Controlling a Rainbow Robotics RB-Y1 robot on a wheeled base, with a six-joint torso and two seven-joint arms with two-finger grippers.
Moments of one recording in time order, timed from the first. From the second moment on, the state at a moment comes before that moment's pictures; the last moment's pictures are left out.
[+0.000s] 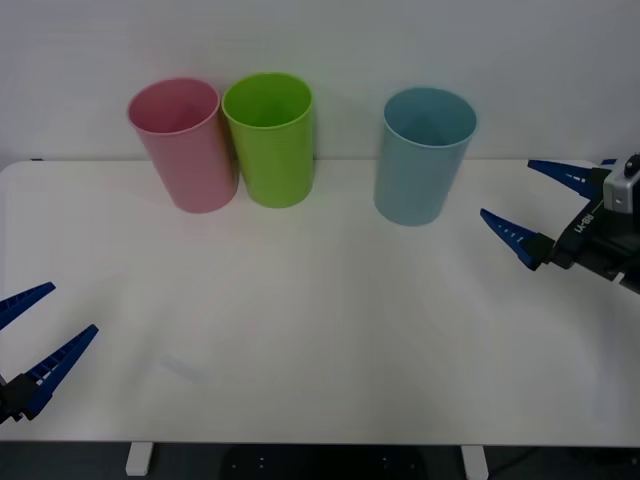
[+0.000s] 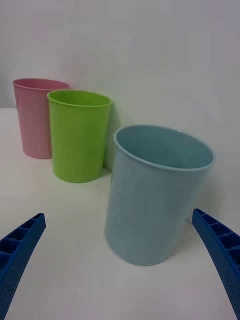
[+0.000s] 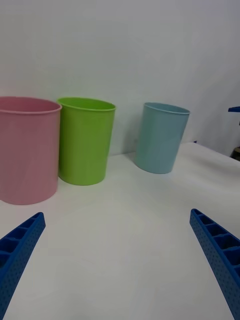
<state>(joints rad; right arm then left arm) -0.14 -0.44 -0.42 -1.57 1.40 -1.11 -0.05 0.35 0.40 0.52 -1.66 -0.96 -1.22 0.00</state>
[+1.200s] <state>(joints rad) 0.16 -0.44 -0.47 -1.72 1.35 -1.22 -0.14 0.35 0.40 0.52 -1.66 -0.96 -1.22 0.00</state>
